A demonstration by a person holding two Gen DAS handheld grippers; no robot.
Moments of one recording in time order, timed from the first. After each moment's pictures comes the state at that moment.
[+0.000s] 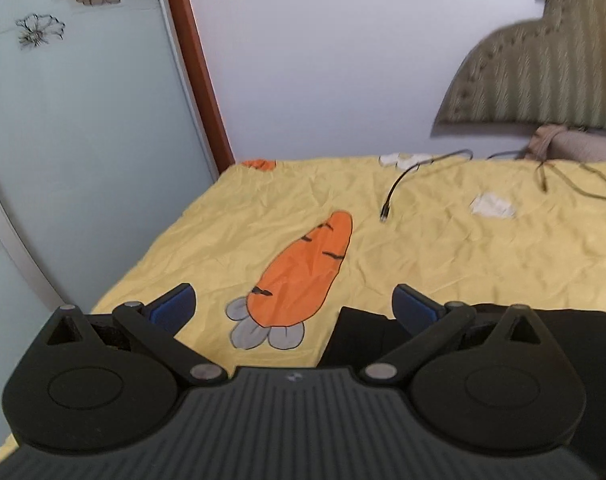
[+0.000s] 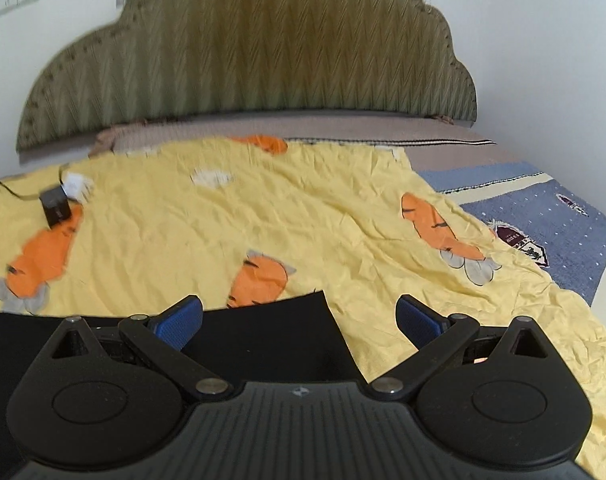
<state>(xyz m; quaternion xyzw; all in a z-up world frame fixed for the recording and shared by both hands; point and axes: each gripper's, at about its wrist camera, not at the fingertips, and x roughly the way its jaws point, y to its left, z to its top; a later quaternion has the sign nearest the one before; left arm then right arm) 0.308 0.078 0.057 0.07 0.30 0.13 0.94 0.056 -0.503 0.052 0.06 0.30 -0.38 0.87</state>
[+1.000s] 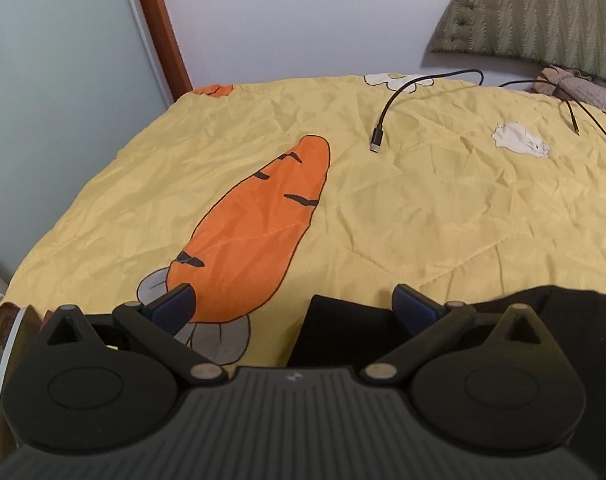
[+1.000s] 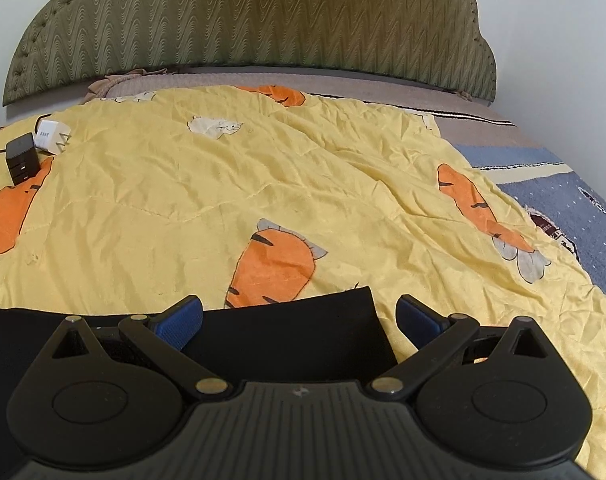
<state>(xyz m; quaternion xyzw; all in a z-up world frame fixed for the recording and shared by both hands) 0.400 0.093 -0.028 0.07 0.38 0.10 0.92 0.113 -0.537 0.002 0.06 0.35 -0.37 0.86</state>
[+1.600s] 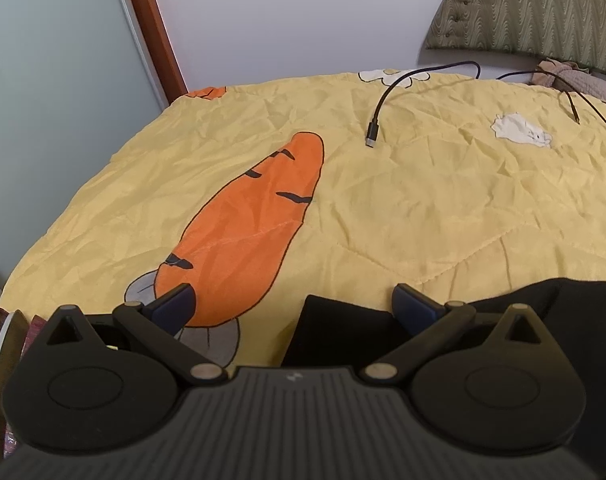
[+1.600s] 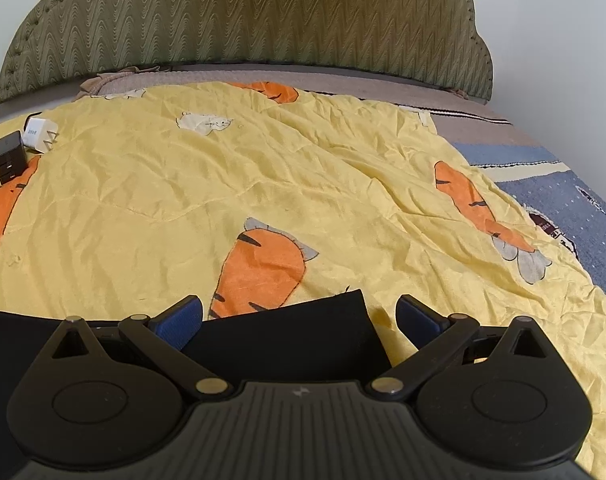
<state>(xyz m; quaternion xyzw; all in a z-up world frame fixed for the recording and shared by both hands) 0.405 0.088 -0.039 0.08 0.37 0.10 0.92 0.117 -0.548 -0.005 0.06 0.36 -0.37 0.86</state>
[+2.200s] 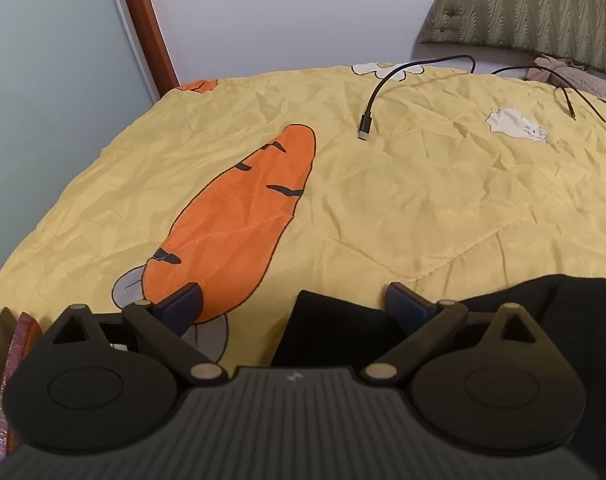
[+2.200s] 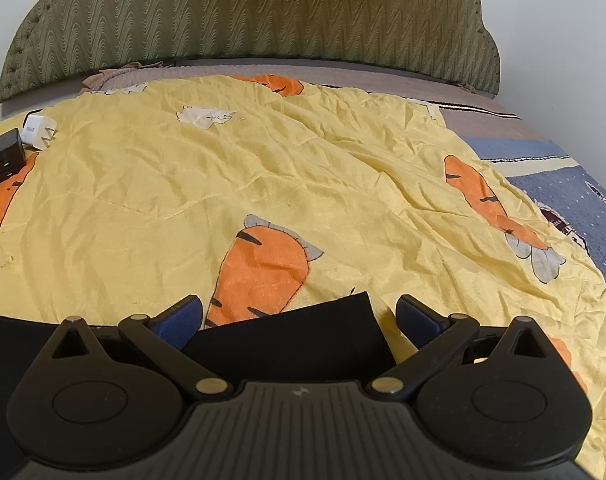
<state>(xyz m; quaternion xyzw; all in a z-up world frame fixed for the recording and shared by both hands) 0.410 0.088 -0.043 0.07 0.38 0.08 0.92 0.120 -0.557 -0.012 0.07 0.36 -0.36 0.86</state>
